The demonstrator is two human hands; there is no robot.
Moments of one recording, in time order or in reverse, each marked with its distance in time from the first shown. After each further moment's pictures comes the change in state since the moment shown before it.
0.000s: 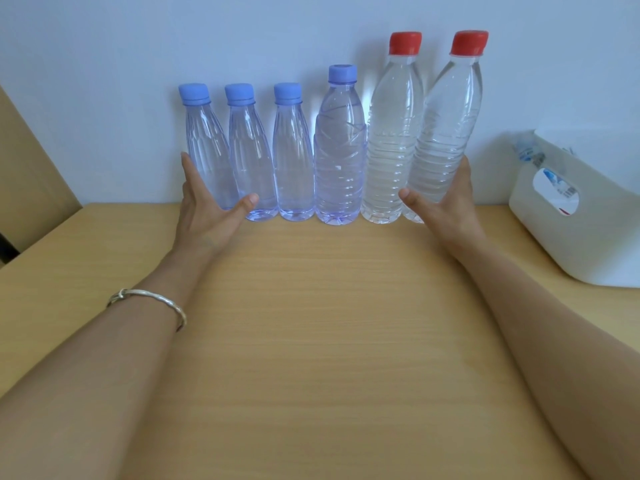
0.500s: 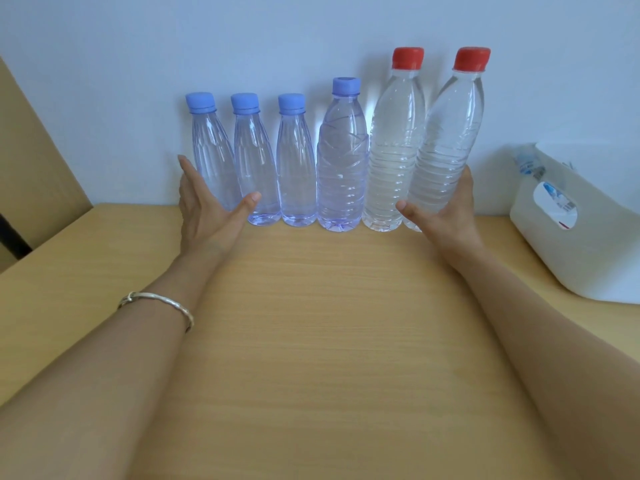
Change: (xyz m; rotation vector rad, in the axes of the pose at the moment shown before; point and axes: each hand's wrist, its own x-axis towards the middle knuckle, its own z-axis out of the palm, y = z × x) left_hand -0.006 0.007 0.003 0.032 0.082 -0.019; right_hand -0.001 -0.004 0.001 -0.019 0.031 0.085
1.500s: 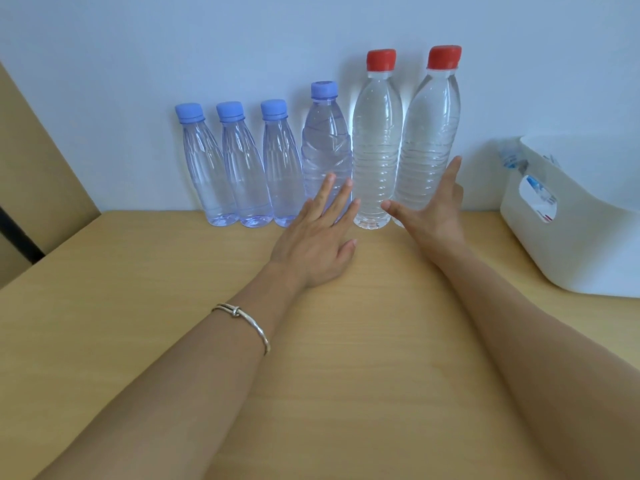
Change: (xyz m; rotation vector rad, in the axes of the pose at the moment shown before) left_hand -0.062 0.075 0.073 0.690 -0.369 0.823; right_hand -0.006 -0.011 -0.004 -0.108 -0.052 0.157
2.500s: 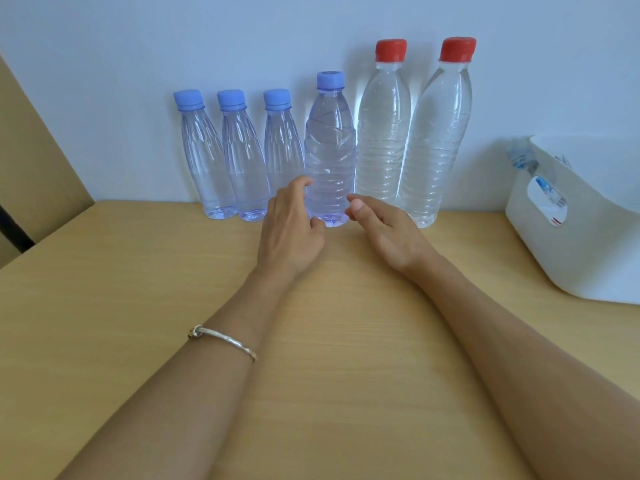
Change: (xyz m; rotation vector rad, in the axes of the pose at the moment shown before) left_hand -0.005 -0.007 -0.001 -0.598 0.318 -0.523; right_hand -0.036 -0.031 0.022 0.054 -0.477 -0.174
